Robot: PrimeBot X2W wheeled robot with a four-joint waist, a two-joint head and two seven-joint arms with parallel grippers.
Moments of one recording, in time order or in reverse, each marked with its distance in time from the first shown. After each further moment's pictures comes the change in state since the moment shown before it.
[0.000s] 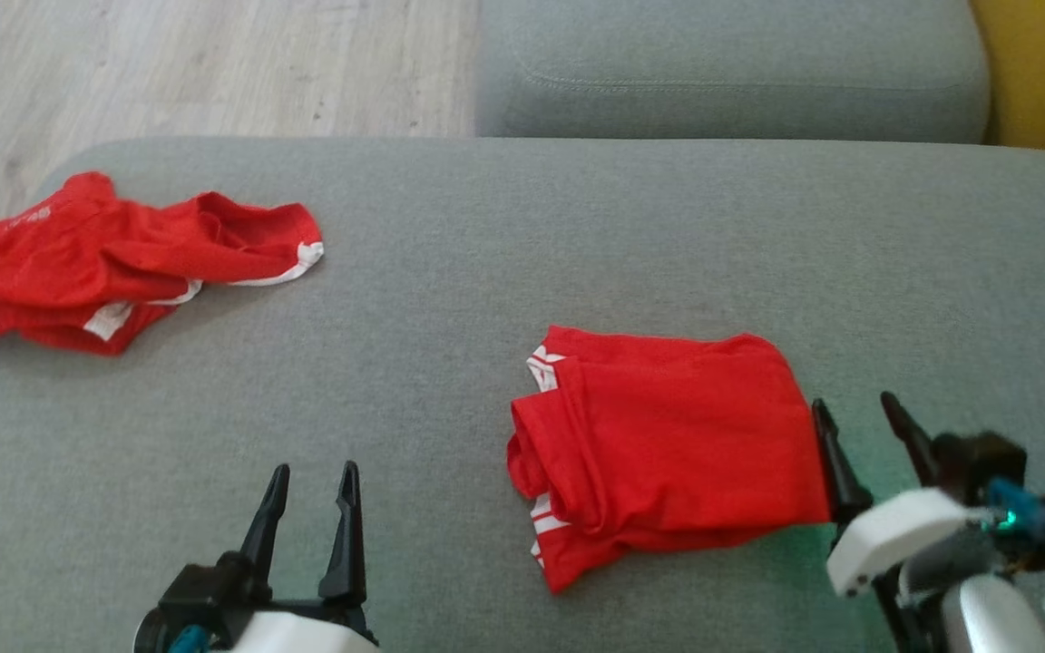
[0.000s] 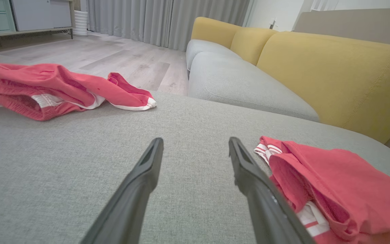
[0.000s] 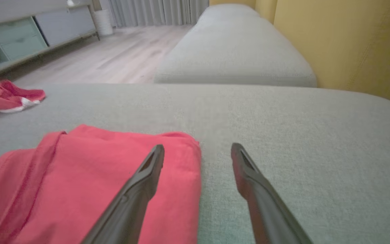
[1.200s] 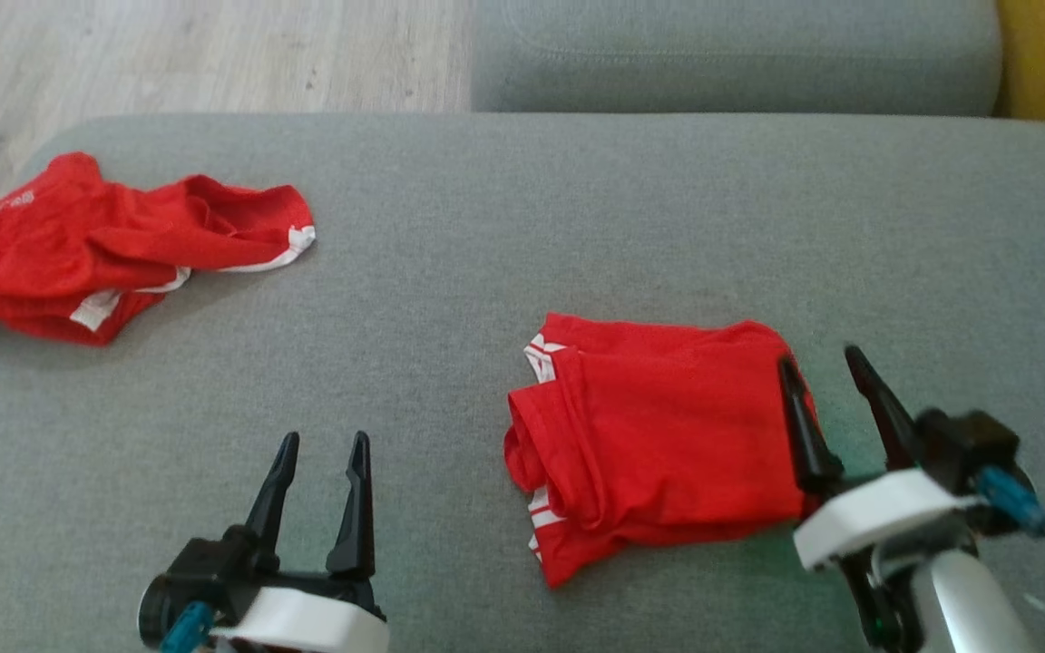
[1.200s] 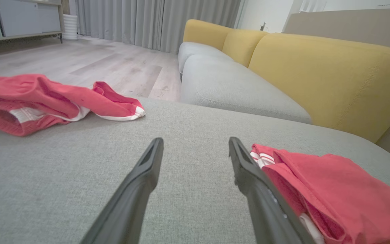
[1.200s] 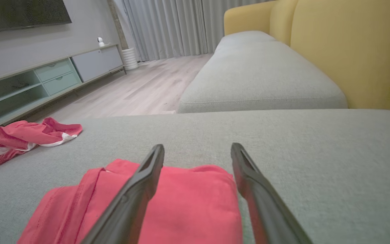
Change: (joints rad) left arm -0.044 0.012 -0.020 -0.040 0.008 0.007 0.013; right arm -0.073 -0.007 0.089 0.002 0.100 0.000 -0.086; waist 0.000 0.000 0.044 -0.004
